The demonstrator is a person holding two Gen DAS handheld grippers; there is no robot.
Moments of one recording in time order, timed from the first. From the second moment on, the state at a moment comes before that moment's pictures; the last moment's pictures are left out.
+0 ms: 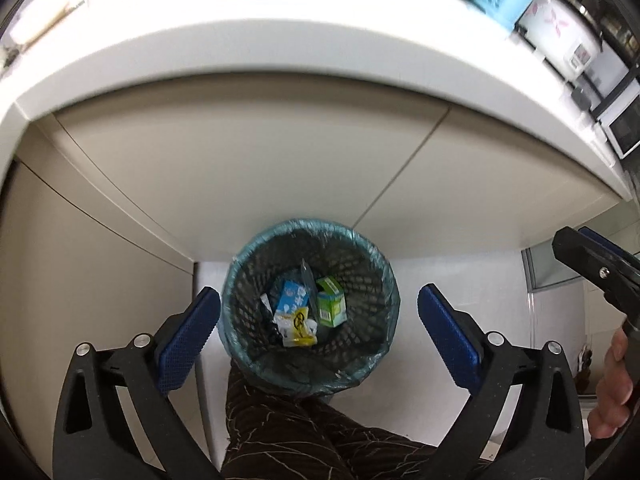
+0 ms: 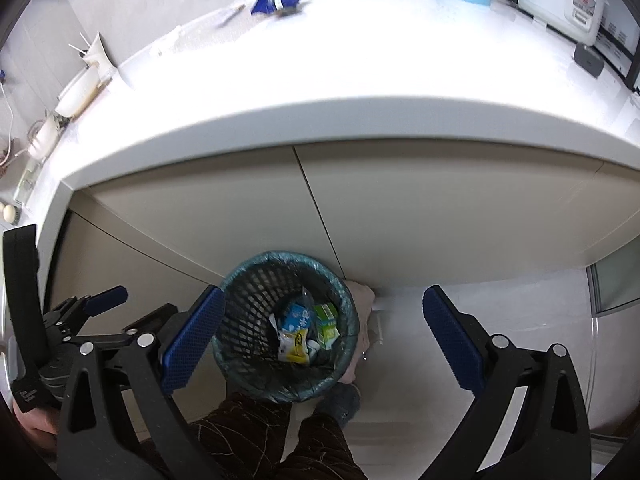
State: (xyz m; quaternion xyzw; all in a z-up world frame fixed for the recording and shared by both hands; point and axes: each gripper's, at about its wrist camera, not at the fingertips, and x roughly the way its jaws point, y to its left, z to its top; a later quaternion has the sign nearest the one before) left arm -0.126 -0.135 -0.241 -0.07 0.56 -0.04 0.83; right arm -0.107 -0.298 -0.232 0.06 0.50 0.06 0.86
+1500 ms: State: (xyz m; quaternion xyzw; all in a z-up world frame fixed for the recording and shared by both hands) left arm 0.028 -0.012 -0.066 -0.09 0.47 0.00 0.88; right arm 0.048 -0.228 -0.071 0.02 0.43 0.06 0.90
